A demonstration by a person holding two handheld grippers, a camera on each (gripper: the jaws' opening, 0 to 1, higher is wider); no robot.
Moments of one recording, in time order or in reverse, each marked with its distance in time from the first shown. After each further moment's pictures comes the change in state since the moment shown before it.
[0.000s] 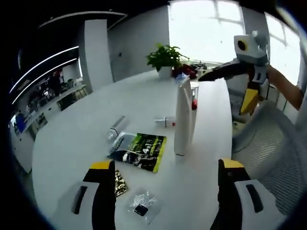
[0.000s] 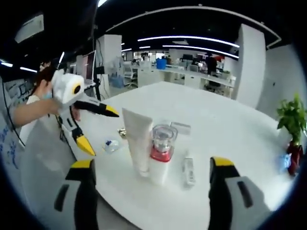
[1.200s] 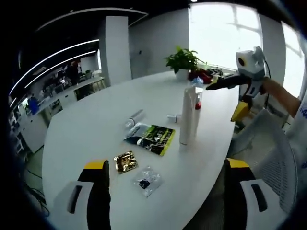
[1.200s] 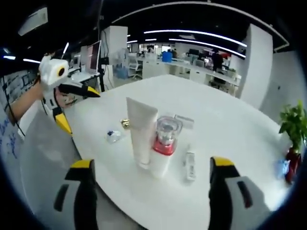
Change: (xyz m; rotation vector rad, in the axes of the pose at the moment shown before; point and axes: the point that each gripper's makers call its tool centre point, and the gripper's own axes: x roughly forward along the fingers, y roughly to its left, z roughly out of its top) left arm -0.061 0.005 -0.012 -0.108 -0.003 0.142; right arm 0.004 0.000 -0.014 -0.060 0.081 0.024
